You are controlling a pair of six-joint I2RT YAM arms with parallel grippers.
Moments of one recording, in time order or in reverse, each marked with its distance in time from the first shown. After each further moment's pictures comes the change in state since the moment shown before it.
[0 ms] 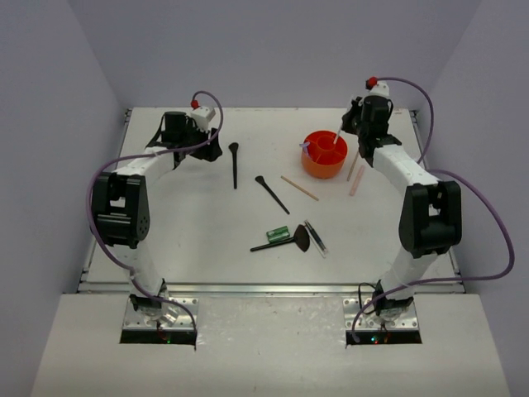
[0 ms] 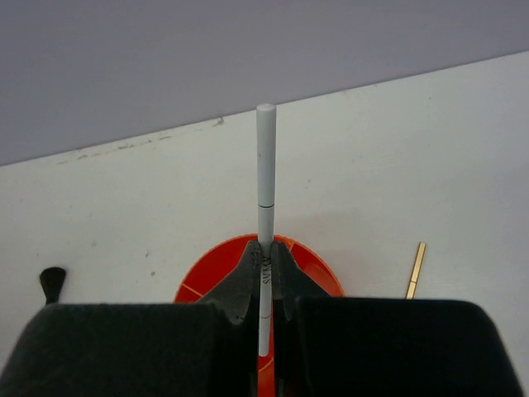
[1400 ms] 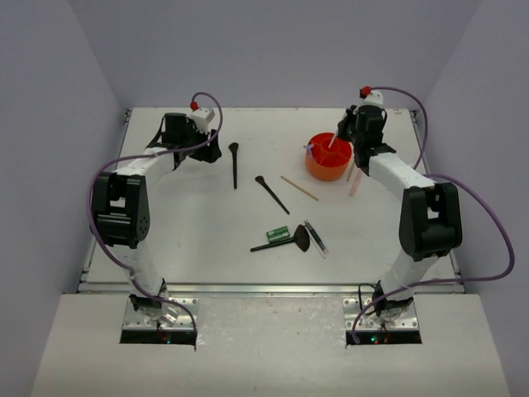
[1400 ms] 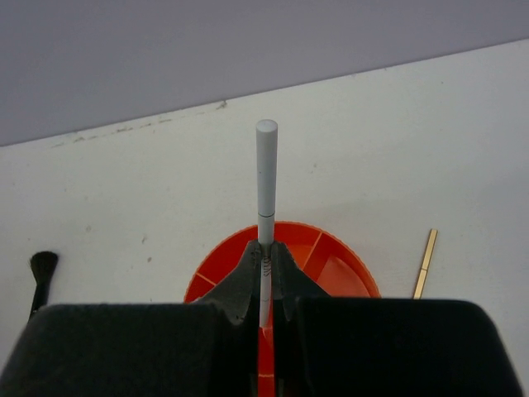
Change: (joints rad) left arm 0.005 0.000 -0.012 -0.014 -0.026 -0.012; right arm 0.033 -0.011 -0.103 0.094 0.021 -0.012
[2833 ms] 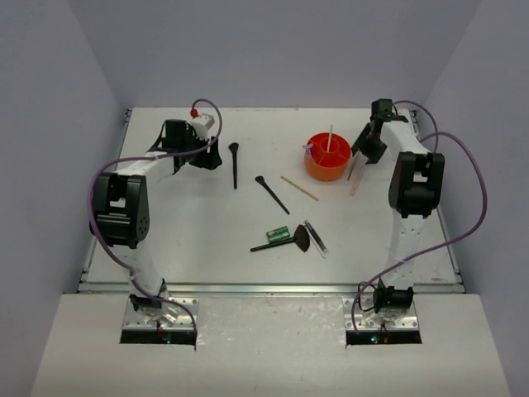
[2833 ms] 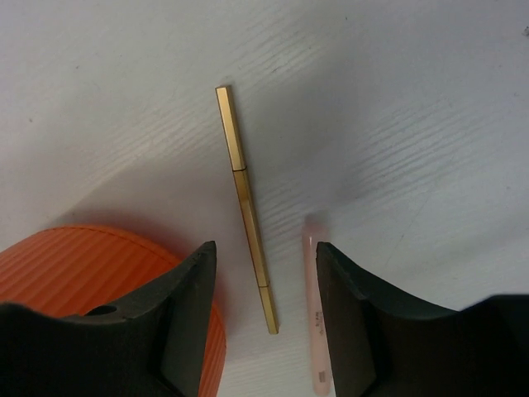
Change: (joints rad) left arm 0.007 -0.002 -0.053 -0.002 0.022 -0.011; right arm -0.205 0.507 0.632 -0.938 -0.016 0.234
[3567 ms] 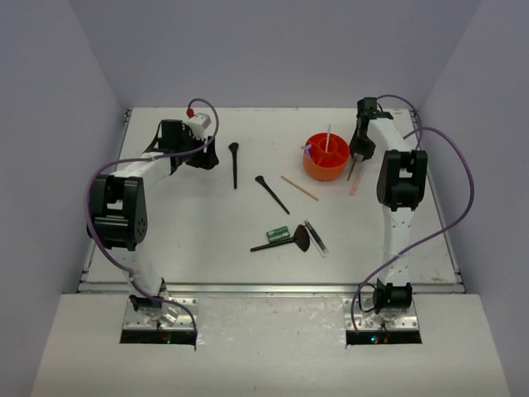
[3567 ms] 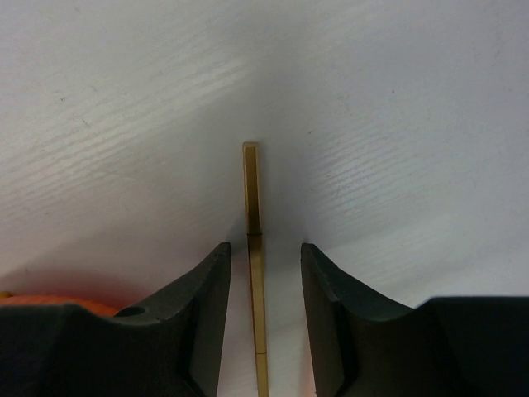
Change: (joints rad) left arm 0.020 -0.024 -0.019 -0.006 -0.003 0.008; right arm 0.053 0.193 0.227 -0.084 0.142 -0.148
